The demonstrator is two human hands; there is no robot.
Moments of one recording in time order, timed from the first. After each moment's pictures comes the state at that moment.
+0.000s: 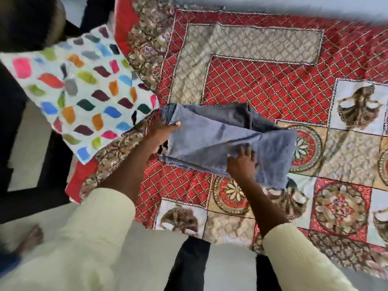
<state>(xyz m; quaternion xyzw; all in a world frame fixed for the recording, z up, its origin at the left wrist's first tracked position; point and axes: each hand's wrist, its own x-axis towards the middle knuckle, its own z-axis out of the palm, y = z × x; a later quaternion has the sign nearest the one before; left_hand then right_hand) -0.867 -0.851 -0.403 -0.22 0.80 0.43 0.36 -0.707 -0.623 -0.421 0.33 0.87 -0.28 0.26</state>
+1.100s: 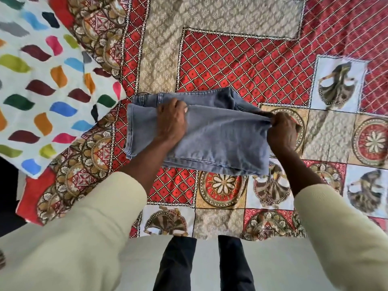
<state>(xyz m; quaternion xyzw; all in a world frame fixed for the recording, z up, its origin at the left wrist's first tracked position) -0.863 -0.763 -0.473 0.21 0.96 0.20 0.03 -0.738 -0.485 -0.430 0.37 0.91 -0.15 0.08</state>
